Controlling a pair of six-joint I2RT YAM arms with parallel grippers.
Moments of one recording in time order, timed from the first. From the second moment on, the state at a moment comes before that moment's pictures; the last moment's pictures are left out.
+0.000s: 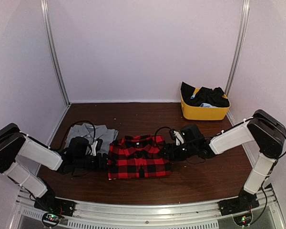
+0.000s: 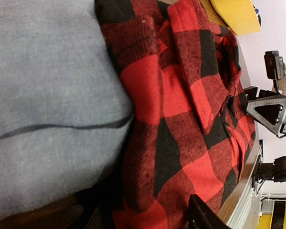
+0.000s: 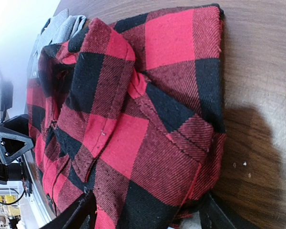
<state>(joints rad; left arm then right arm) -0.63 1.45 0.32 0.47 0.36 -0.77 0.72 1.74 0.75 0.26 -0.31 0.69</state>
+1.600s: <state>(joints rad) -0.29 1.11 0.82 -0.28 0.31 -0.32 0.86 1.84 1.29 0.22 -0.32 0.72</state>
